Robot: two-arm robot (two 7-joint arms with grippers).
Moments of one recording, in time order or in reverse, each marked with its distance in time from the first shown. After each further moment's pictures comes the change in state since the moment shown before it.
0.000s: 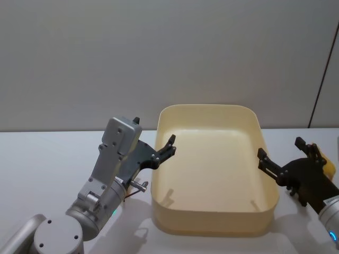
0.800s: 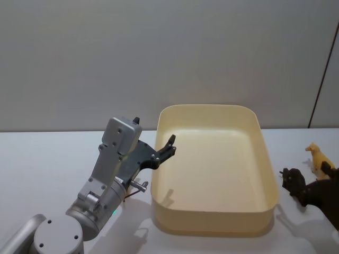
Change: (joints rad) left arm 0.000 0.000 0.000 0.000 0.000 0.000 0.000; right arm -0.078 0.040 0.042 -0.036 0.054 0.111 -0.114
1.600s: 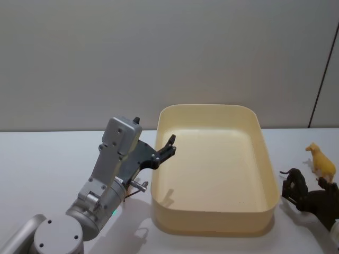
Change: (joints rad) left arm 0.000 0.000 0.000 0.000 0.000 0.000 0.000; right arm 0.095 -0.058 0.003 0.185 0.021 0.074 0.004
